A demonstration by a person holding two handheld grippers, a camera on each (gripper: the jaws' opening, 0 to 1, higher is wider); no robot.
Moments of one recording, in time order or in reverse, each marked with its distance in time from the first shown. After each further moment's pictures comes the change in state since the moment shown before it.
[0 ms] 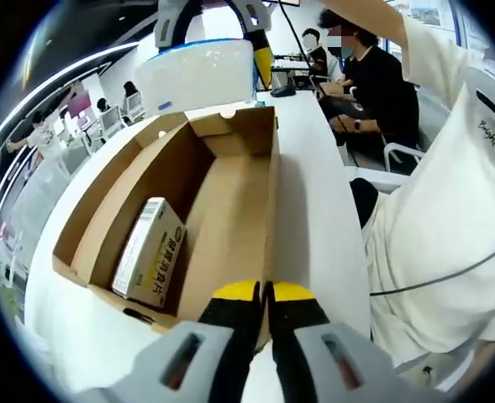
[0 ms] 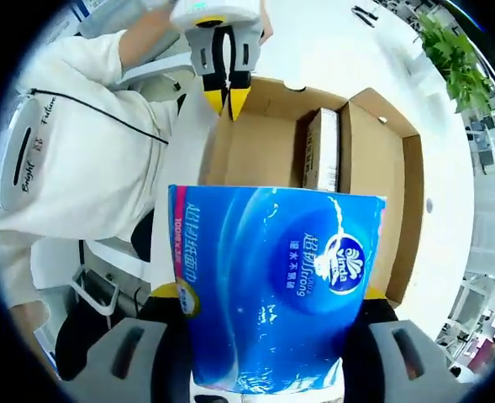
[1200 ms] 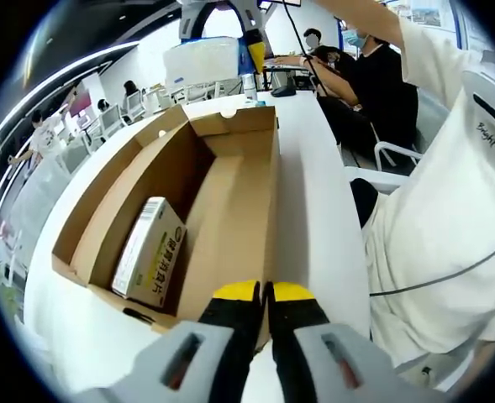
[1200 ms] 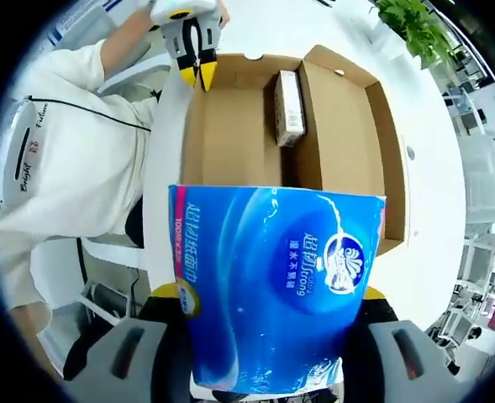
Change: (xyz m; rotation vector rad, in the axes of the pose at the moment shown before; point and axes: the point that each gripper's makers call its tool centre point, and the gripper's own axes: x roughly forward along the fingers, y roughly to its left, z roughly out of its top) left arm 0.000 0.000 0.000 -0.005 0.001 -0.003; right arm -0.008 -0.004 -0.074 0.167 0.030 -0.021
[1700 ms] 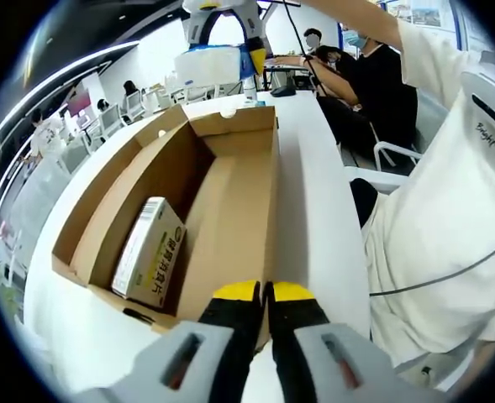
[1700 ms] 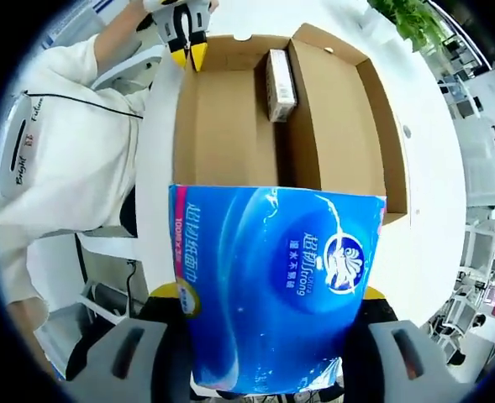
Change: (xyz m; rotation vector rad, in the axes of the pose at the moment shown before) left arm 0.000 0.000 0.000 -0.001 0.001 -0.002; right arm 0.011 -0.003 -0.032 0.041 0.022 0.001
